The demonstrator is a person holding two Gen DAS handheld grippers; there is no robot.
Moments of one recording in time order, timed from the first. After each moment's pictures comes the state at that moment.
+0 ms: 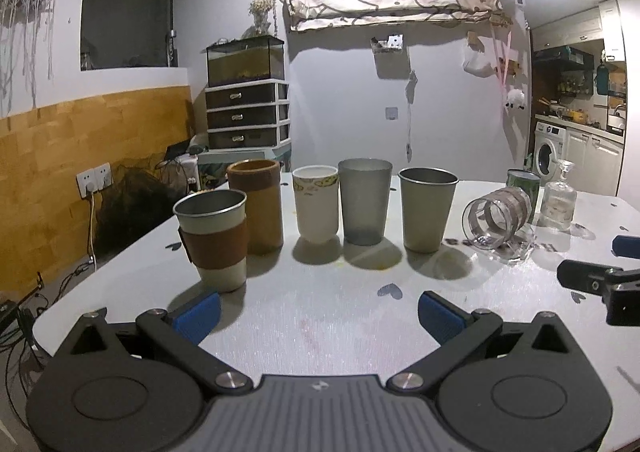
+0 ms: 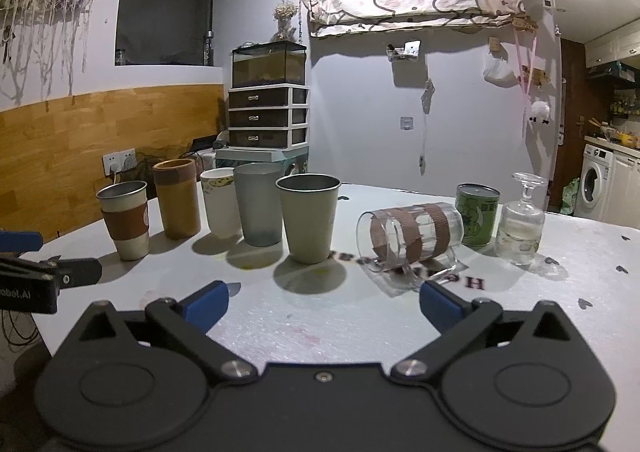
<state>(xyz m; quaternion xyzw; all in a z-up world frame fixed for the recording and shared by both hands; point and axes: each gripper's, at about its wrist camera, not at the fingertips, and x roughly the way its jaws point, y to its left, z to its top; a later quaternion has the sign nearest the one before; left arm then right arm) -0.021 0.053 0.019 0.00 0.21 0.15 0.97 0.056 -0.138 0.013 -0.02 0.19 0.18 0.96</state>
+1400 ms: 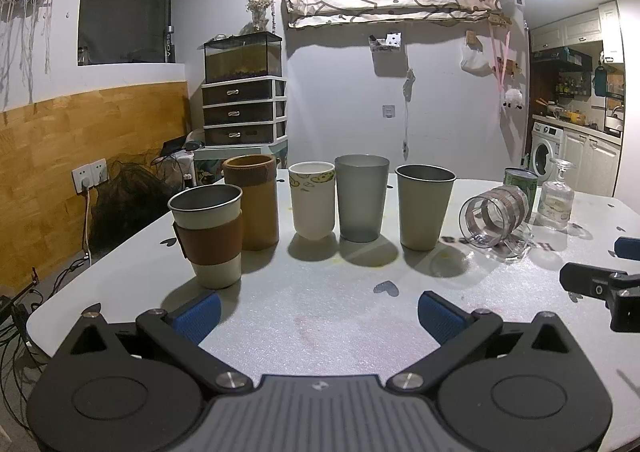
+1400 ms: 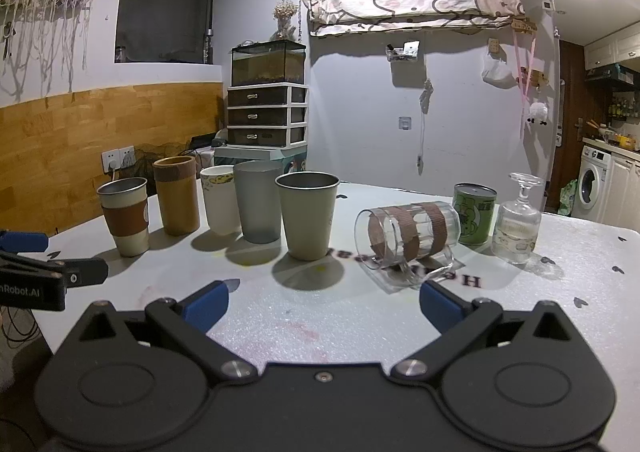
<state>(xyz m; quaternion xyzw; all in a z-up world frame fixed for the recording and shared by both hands) -0.017 0.053 0.015 0.00 0.21 0.14 0.97 0.053 -0.139 0.013 -0.02 0.19 0.18 0.96</state>
